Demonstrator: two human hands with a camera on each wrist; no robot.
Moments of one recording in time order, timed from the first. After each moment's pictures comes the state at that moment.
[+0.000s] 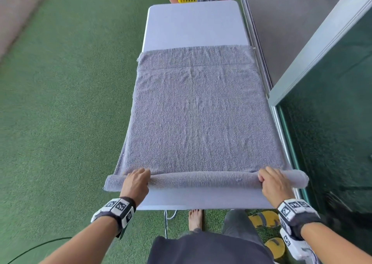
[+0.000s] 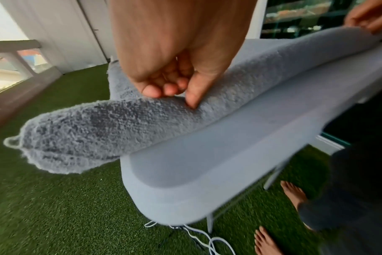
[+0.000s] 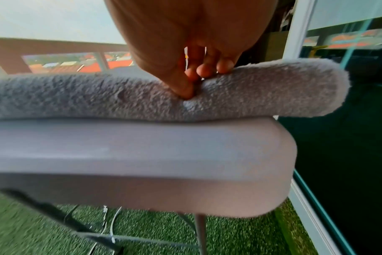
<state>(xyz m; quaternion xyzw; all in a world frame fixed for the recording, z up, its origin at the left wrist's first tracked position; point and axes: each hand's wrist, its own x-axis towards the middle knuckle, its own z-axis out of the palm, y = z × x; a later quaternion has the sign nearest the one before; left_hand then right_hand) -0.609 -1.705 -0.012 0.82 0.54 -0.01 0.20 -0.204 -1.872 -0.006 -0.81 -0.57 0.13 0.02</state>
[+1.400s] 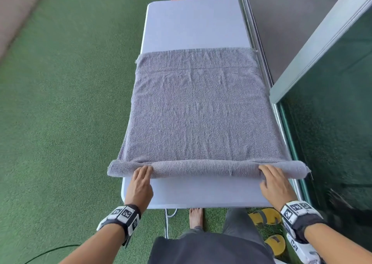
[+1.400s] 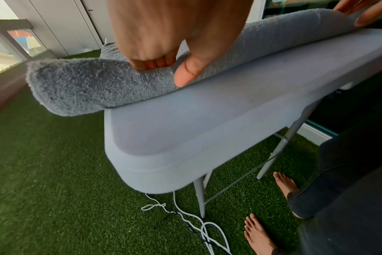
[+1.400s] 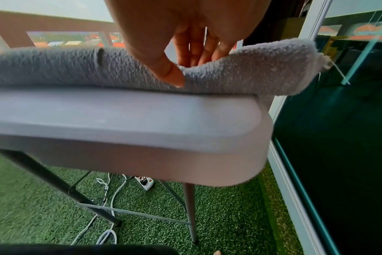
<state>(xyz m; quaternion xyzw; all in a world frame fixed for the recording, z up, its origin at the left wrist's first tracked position) -0.605 -1.726 -0.039 0.82 0.54 0.04 0.17 -0.197 -1.882 -0.024 -0.81 -0.56 0.14 0.04</state>
